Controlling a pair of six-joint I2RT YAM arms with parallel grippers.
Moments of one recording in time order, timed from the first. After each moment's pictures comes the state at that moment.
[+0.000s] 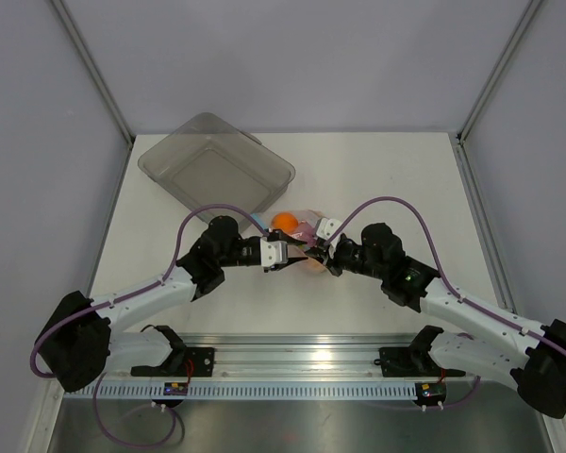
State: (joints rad) left arm -0.75 1.18 0.61 0.44 0.72 0.47; right arm 0.80 0.99 0.63 0.08 -0.31 -0.28
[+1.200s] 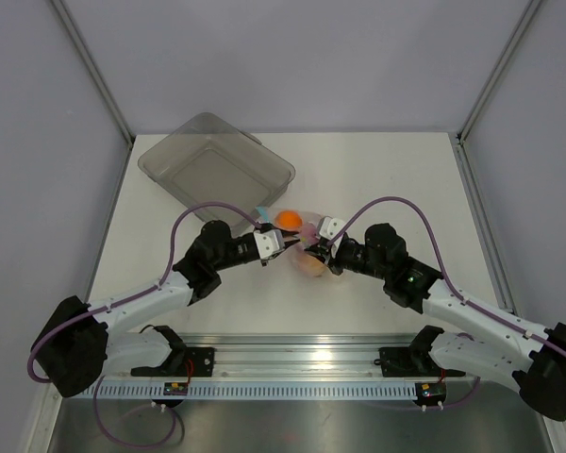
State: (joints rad) left arm -0.73 1.15 0.55 0.54 0.51 0.40; right arm 0.80 0.97 0.63 0.11 -0.31 -0.28
